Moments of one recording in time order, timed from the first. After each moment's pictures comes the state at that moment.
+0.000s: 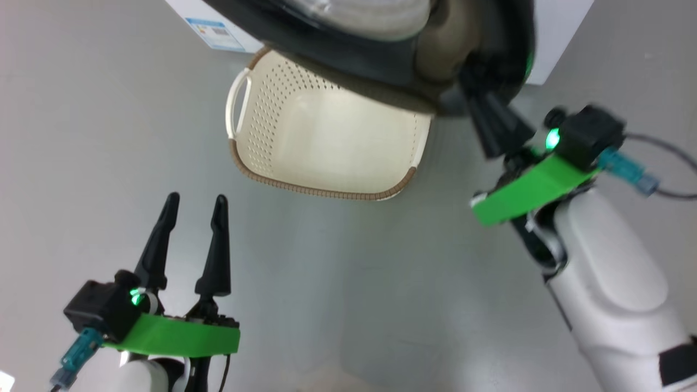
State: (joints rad) left arm -0.17 0.03 -0.13 -0.03 -0.33 -0.07 -0.26; right arm -0.68 -0.17 0.32 0.31 0.34 0.13 -0.26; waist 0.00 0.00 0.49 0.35
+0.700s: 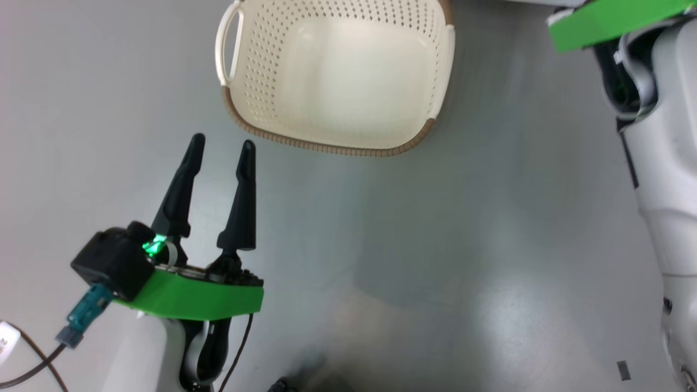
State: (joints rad) left arm -0.32 0.03 -0.21 -0.05 -0.39 -0.08 -0.26; right arm -1.09 -0.24 0.23 0.43 0.29 0.13 -0.26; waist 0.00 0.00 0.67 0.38
